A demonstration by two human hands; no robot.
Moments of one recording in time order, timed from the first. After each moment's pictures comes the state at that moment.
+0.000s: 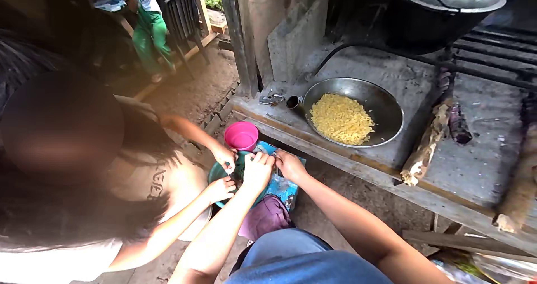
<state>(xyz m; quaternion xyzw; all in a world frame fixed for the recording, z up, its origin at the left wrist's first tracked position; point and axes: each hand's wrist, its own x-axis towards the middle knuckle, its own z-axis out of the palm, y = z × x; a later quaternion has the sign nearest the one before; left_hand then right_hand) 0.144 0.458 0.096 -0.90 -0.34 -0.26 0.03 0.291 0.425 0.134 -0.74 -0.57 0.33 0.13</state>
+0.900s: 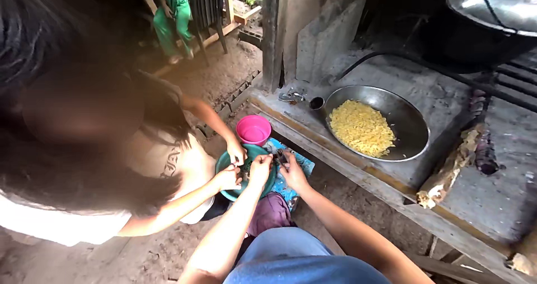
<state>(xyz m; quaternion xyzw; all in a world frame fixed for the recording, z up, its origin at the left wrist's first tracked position) 0.131 0.457 0.087 -0.43 -0.55 -0.32 -0.64 0.270 0.417 0.076 -0.71 -0.53 0.37 0.28</state>
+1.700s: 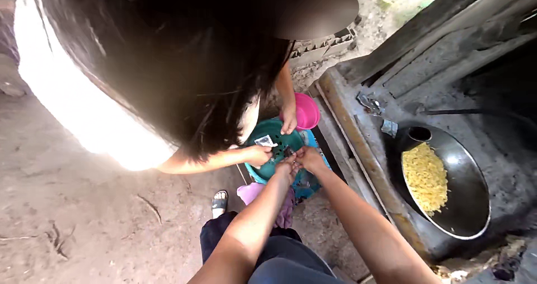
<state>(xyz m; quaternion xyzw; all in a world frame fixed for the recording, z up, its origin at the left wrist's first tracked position) 0.134 0.449 0.016 0.15 -0.43 -0.46 -0.77 0.212 0.498 0.071 -0.72 -0.56 0.39 -0.10</state>
